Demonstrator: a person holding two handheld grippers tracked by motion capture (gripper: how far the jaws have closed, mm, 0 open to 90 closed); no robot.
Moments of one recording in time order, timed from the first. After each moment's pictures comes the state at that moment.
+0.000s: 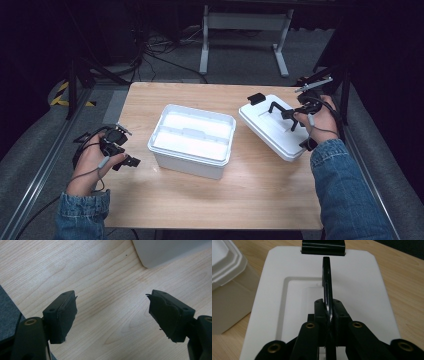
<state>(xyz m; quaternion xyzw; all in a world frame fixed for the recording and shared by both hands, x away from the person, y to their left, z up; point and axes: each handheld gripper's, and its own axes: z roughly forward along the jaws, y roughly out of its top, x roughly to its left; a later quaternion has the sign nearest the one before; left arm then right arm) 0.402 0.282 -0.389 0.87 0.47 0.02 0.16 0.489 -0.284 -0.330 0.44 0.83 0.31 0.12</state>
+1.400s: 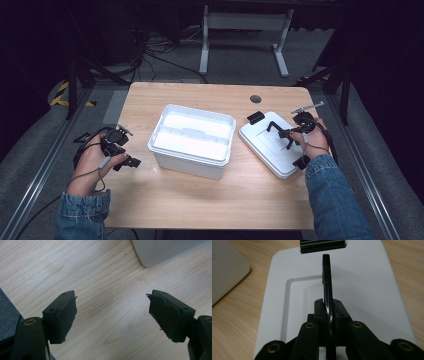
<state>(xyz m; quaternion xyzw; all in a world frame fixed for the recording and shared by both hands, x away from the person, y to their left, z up) 0.402 0.281 -0.390 0.87 0.47 0.02 0.15 0.488 -0.301 -0.414 0.48 0.82 0.31 0.07</state>
